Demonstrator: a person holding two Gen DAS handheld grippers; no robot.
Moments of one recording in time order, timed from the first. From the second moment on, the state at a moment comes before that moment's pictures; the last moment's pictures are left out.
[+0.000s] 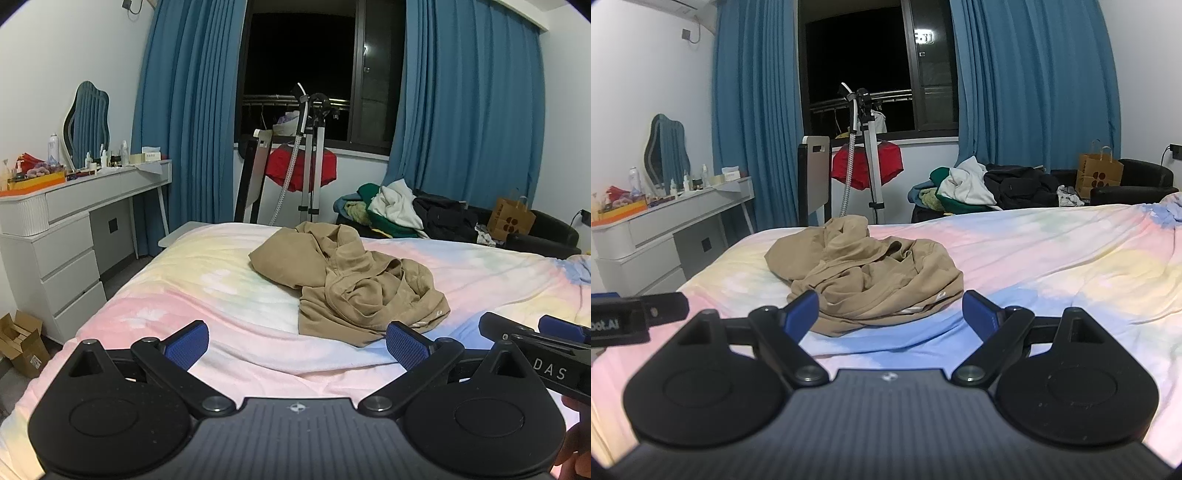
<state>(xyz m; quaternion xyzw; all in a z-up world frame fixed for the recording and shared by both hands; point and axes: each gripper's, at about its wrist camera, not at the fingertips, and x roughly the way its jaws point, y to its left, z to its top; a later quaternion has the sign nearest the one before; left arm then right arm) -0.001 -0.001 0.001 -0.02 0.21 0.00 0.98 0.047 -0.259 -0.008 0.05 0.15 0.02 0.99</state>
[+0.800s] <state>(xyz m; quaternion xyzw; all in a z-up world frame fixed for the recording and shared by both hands) -0.003 -0.010 0.002 -0.01 0.21 -0.01 0.98 0.047 -0.260 -0.009 0.05 0.15 0.01 0.99</state>
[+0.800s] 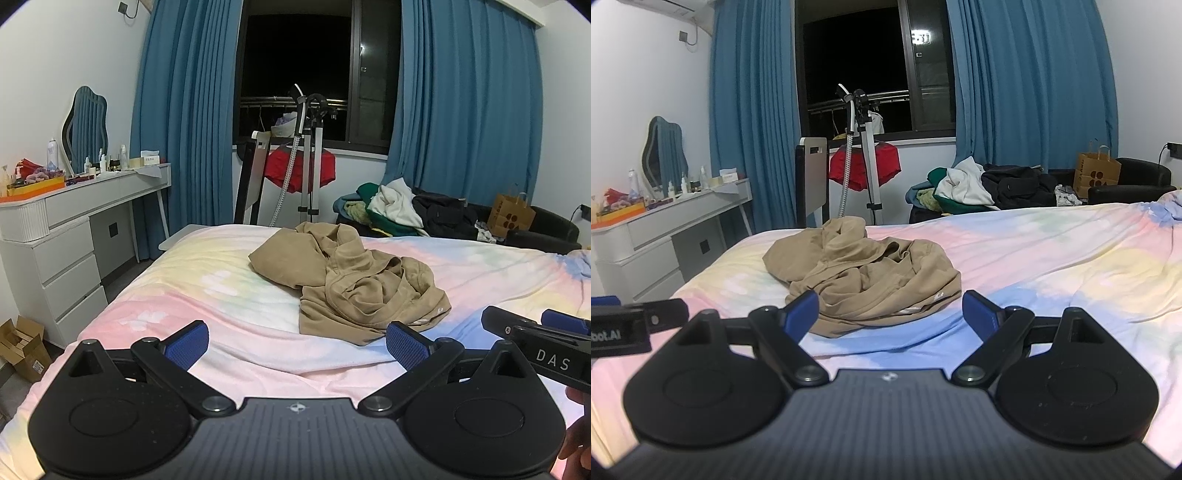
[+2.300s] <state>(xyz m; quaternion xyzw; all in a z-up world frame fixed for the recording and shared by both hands) 0.011 -0.011 -0.026 -0.04 0.23 -0.01 0.97 0.049 -0.282 -0.004 0.11 0.15 0.00 0.98</state>
